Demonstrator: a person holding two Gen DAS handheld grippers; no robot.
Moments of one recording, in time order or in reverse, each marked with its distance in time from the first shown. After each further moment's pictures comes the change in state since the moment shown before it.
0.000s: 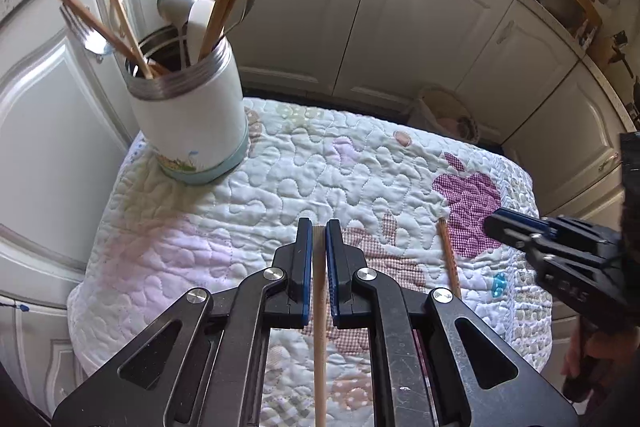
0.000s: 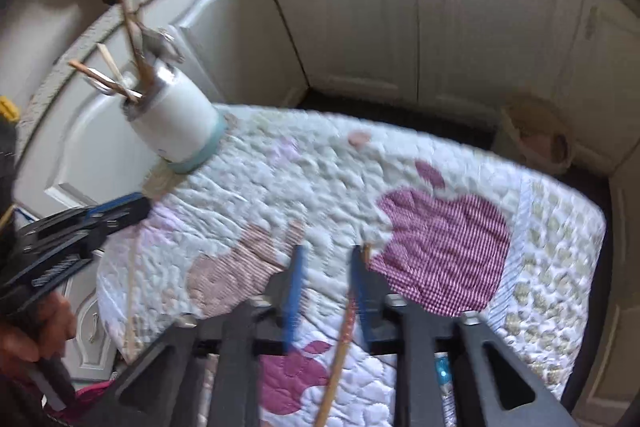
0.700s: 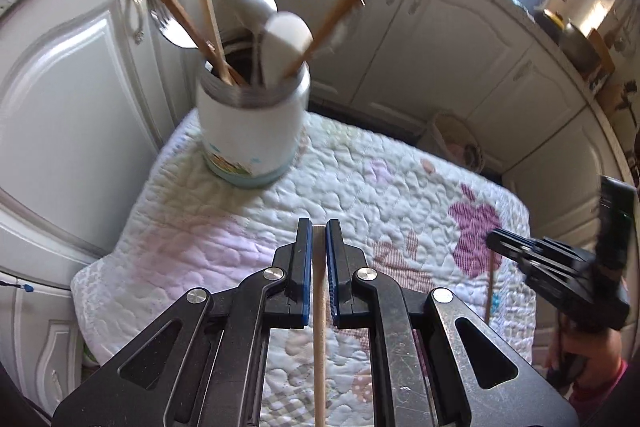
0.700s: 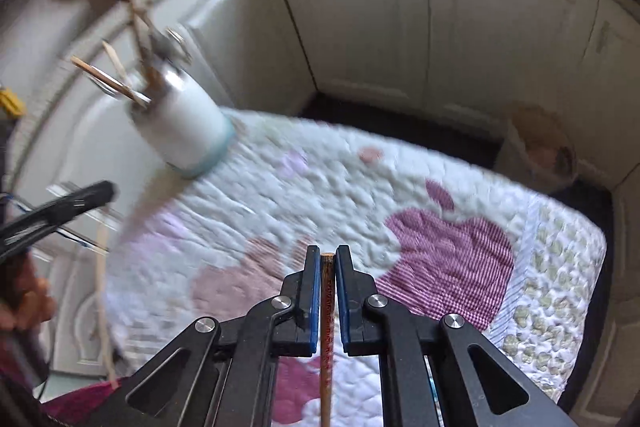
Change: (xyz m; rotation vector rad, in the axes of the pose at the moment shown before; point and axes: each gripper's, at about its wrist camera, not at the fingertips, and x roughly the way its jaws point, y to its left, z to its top) left arm -0.033 0.052 0.011 -0.132 -0.039 -0.009; right arm -0.020 0.013 0.017 -0.066 -0.054 0.032
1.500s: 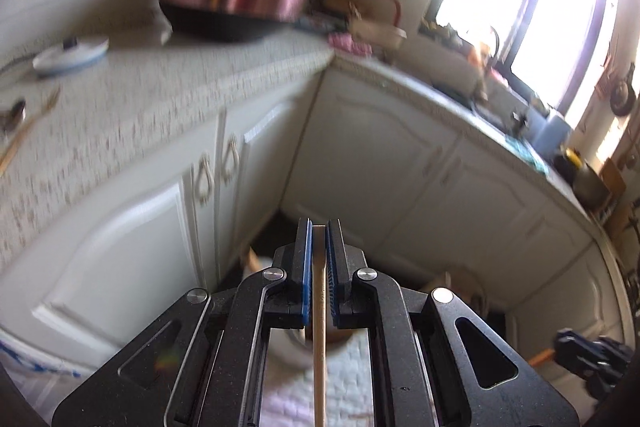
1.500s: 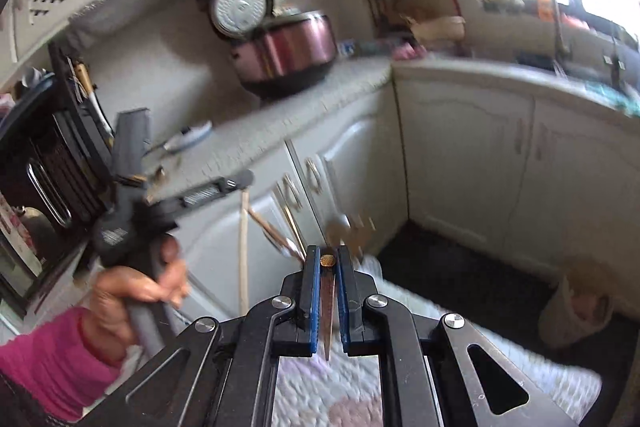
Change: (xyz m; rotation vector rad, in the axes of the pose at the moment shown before) left arm -0.103 0.054 0.140 -0.166 -0.457 0.076; right arm -0.119 0.138 0.125 -0.221 -0.335 0.217
